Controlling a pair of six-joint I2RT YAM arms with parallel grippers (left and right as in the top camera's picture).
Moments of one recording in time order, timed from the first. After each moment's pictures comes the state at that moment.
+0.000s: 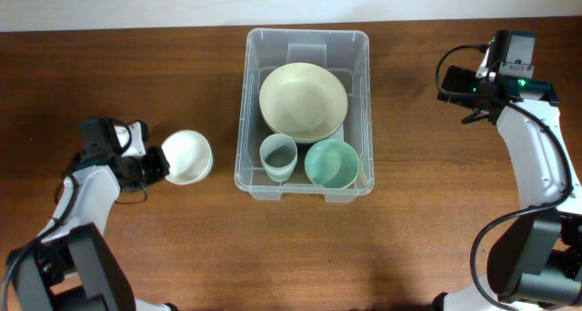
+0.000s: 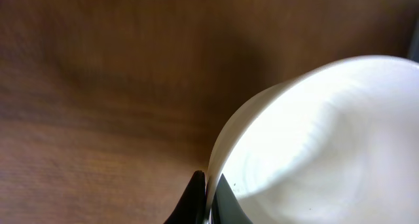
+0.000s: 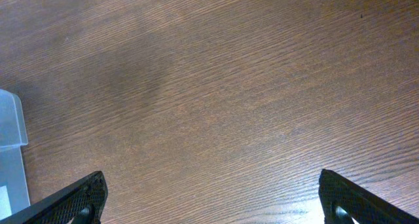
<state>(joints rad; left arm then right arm) 0.31 1.65 0.95 -0.49 0.36 -0.07 -0.19 1.75 1.46 -0.68 0.07 0.16</state>
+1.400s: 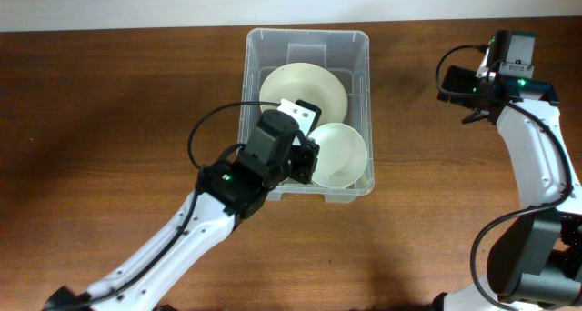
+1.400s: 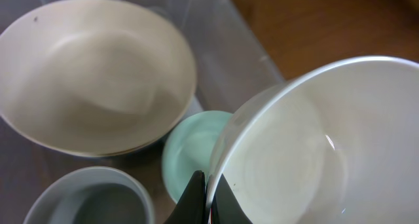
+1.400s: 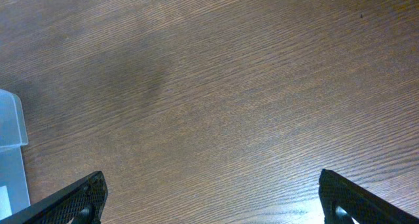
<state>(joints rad) -0.65 1.44 1.08 -0.32 0.05 -0.22 -0.19 1.75 1.46 -0.68 0.07 0.16</state>
